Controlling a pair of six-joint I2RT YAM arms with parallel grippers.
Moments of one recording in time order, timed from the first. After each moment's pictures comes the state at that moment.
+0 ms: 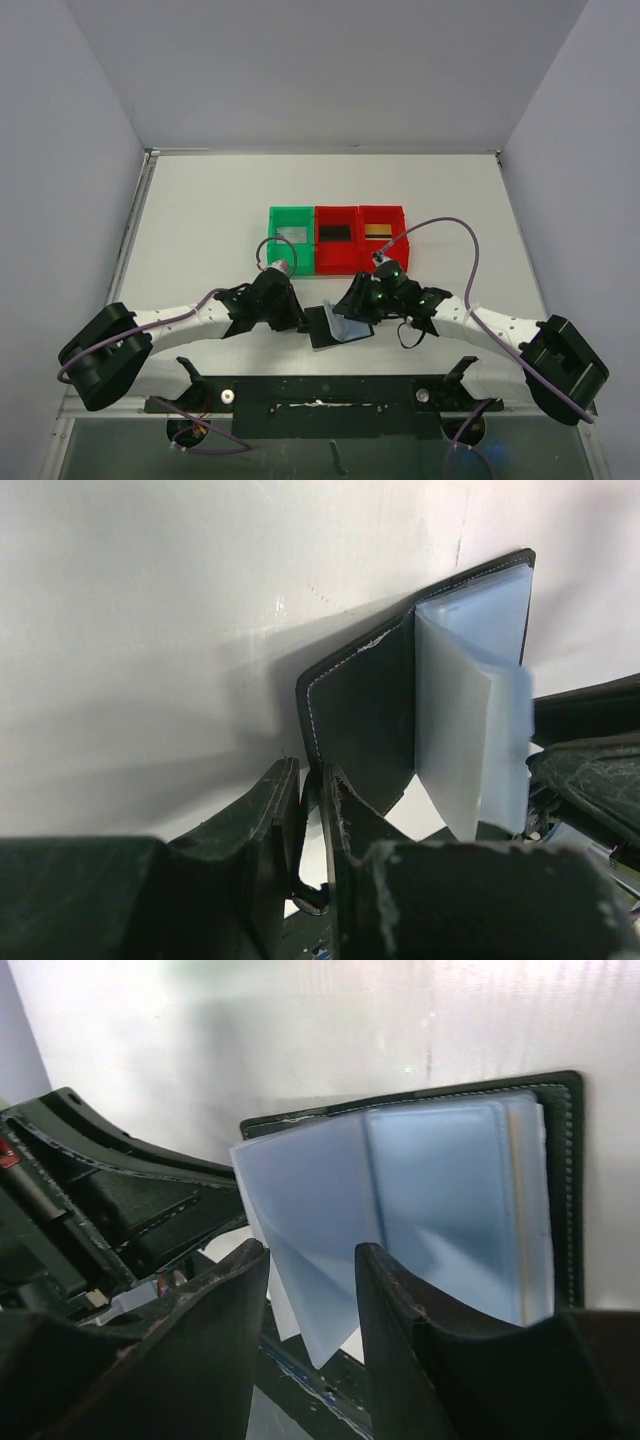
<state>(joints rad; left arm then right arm) -0.86 1.32 0.52 -0.08 0.07 -1.06 0.76 1.20 0.51 -0.09 -0.19 1.04</state>
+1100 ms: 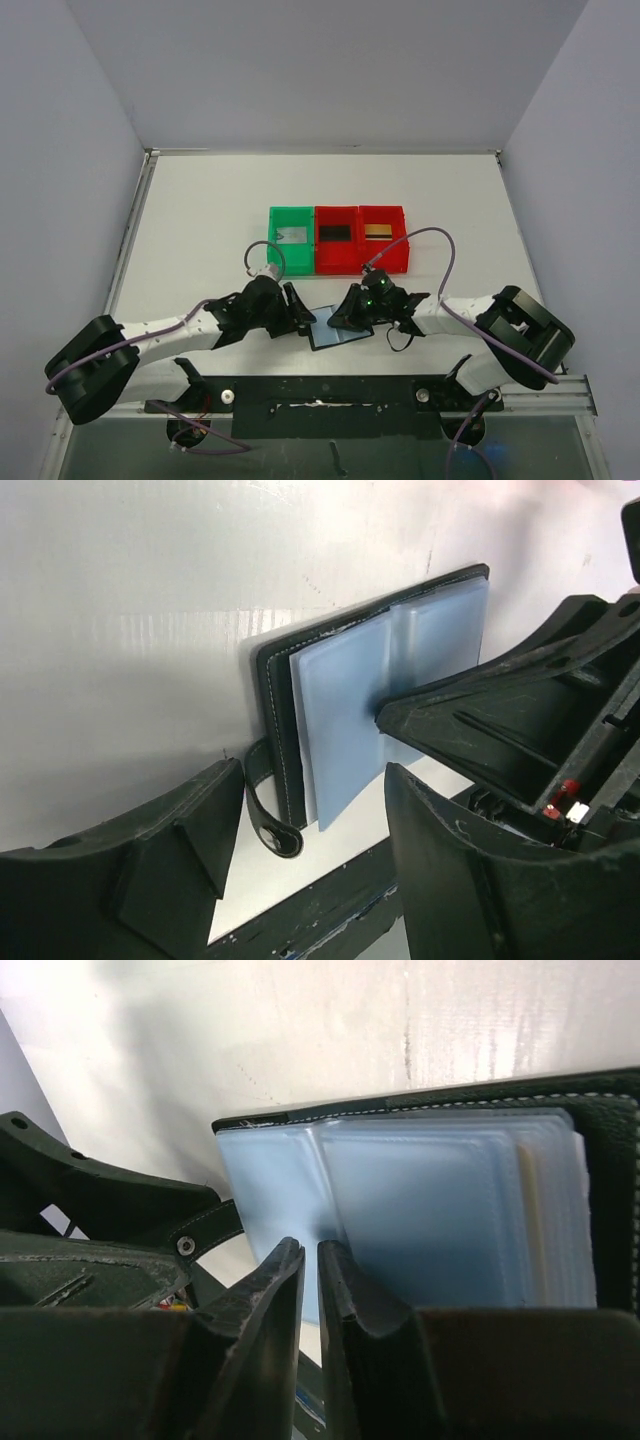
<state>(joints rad) -0.86 1.20 0.41 0.02 0.06 -1.19 0.79 1.45 0.45 0.20 -0.27 1.14</state>
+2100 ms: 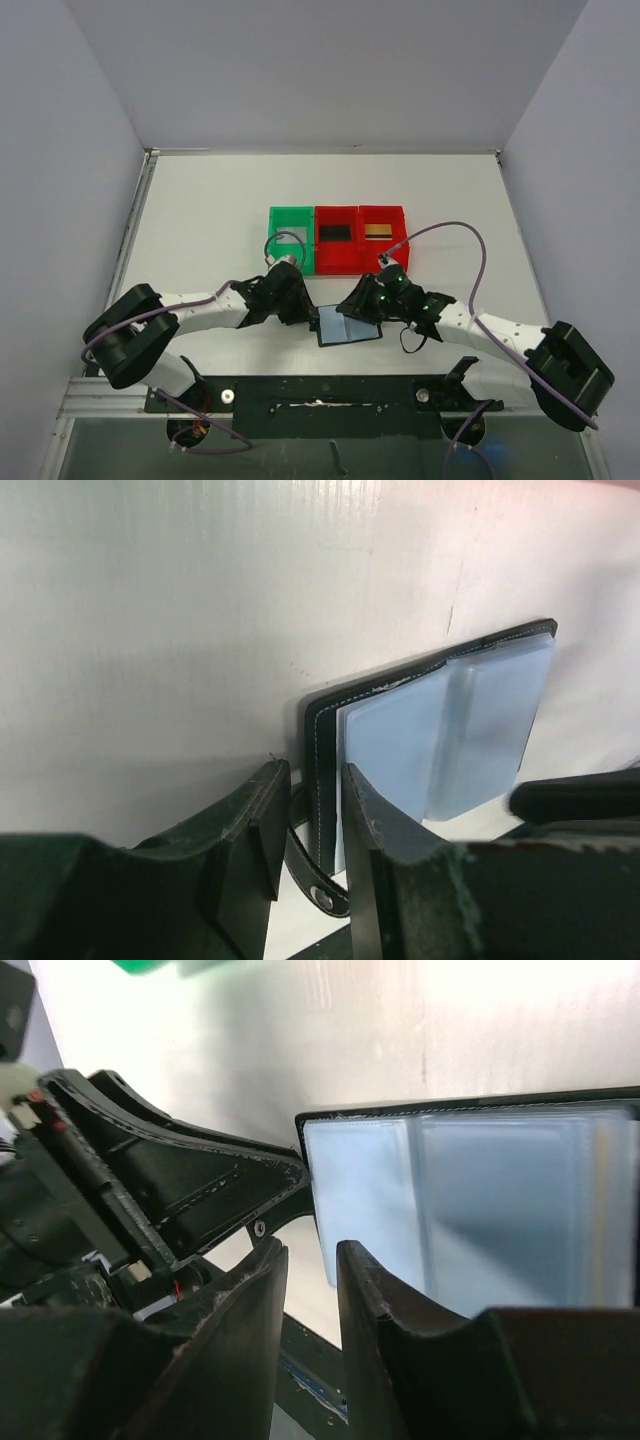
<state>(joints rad) -0.86 1.48 0.60 -0.02 0.04 -1.10 0.77 1.21 0.46 0.01 -0.17 1.11</state>
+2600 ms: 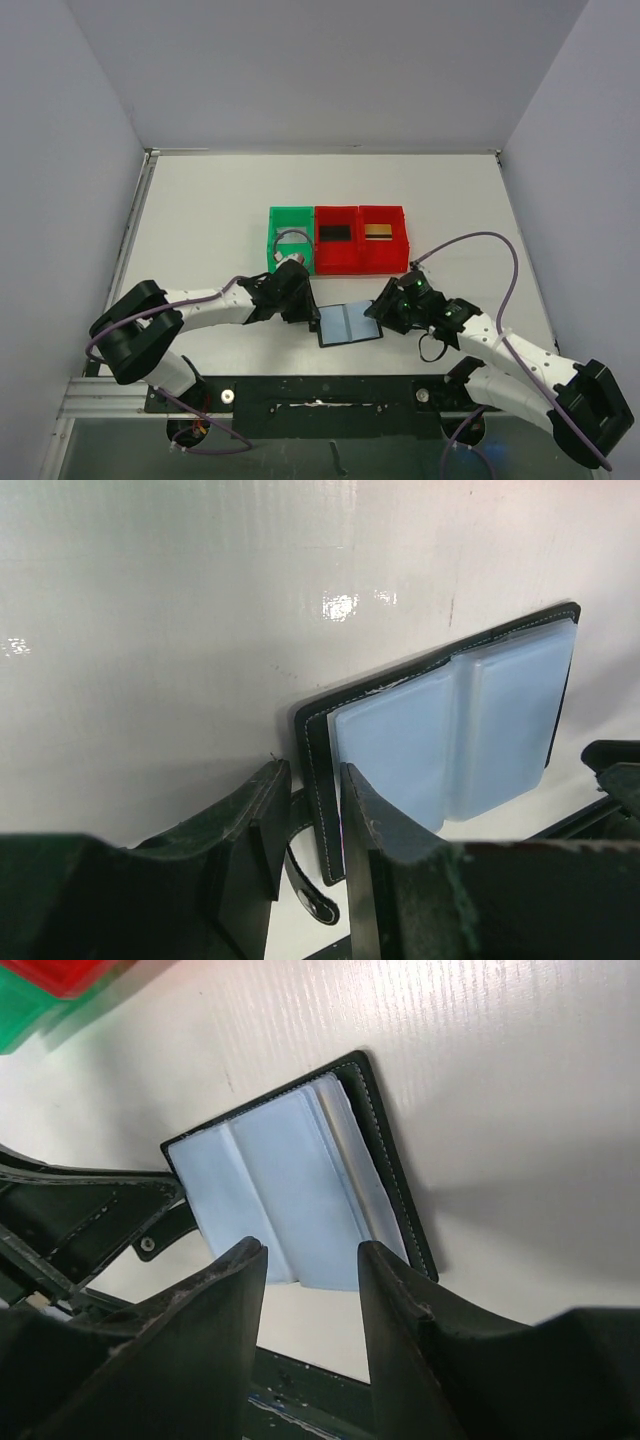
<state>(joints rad) -0.88 1.51 0.68 -0.12 0.00 -1.02 0.67 0.93 0.42 -0.37 -0.02 1.10</state>
